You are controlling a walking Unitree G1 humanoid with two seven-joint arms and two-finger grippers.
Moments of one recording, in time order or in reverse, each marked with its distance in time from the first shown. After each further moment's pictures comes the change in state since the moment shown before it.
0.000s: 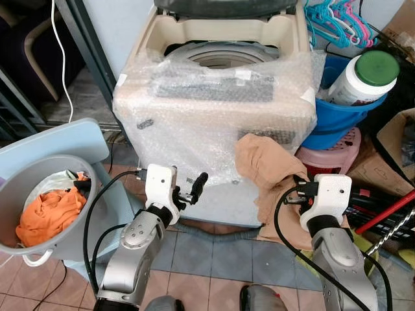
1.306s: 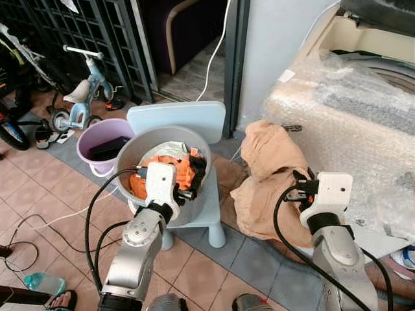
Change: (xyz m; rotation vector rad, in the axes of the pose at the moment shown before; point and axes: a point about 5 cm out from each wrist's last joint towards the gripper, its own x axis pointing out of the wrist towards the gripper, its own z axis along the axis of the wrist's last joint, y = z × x) left arm 0.006 0.003 0.001 0.049 -0.032 0.052; right arm 0.000 0.000 0.007 -0.010 -0.041 0.001
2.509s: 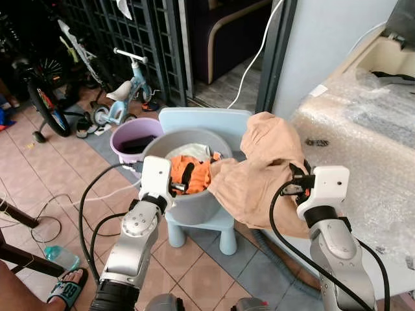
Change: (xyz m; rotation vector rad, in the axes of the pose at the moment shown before) left arm 0.011 0.009 0.003 0.077 -0.011 0.076; right arm 0.007 0.005 0.012 -0.046 -0.065 0.051
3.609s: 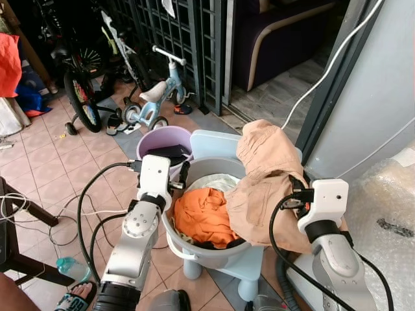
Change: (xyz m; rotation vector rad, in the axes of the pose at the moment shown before) left arm 0.001 0.010 -0.002 0.052 0.019 0.104; right arm -0.017 0.002 -0.010 -0.012 0.019 -0.002
